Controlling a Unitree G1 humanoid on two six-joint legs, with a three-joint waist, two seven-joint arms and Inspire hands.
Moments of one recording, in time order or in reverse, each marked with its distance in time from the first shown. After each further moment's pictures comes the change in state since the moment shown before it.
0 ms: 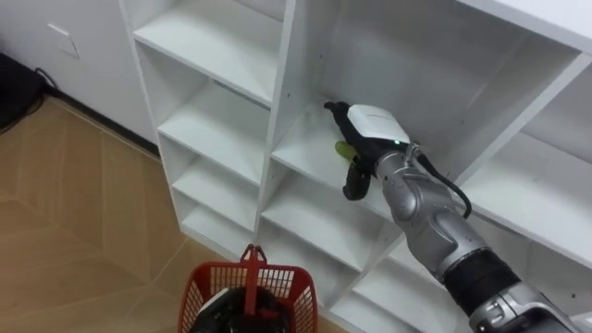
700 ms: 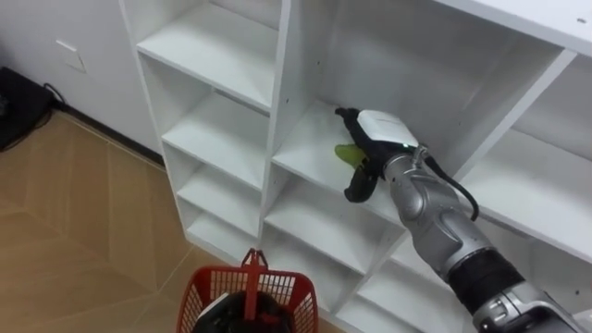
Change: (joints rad) left arm 0.051 0.004 -0.001 -0.075 0.001 0.031 0.000; right arm 0.000 -0.006 -0.041 0.015 0.000 0.011 0.015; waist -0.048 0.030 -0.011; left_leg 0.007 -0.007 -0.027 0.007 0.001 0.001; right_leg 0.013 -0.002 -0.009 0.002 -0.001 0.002
